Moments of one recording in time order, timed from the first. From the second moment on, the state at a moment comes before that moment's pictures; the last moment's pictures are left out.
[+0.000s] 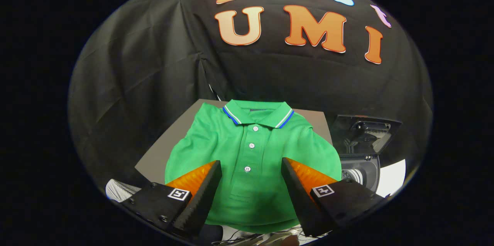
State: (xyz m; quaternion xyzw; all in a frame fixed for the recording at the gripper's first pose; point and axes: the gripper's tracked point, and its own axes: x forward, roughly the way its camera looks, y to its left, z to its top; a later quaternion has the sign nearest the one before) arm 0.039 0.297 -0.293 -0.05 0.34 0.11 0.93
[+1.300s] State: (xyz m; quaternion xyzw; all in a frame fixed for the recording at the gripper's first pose) arm 0.040 0.309 -0.331 -0.06 0.36 0.17 0.91
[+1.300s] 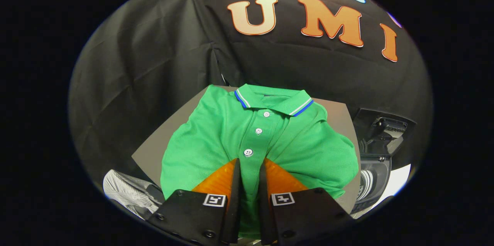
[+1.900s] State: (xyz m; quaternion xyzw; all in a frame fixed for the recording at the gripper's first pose) arm 0.043 0.306 -0.312 -0.02 0.34 0.19 0.92
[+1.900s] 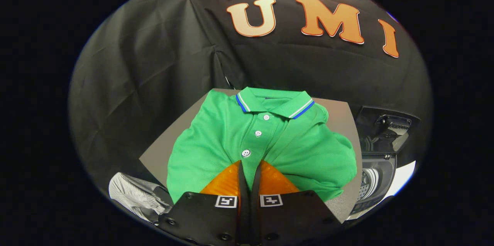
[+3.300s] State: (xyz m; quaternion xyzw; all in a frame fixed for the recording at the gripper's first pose) arm 0.051 0.127 -0.113 0.04 0.19 0.12 0.97
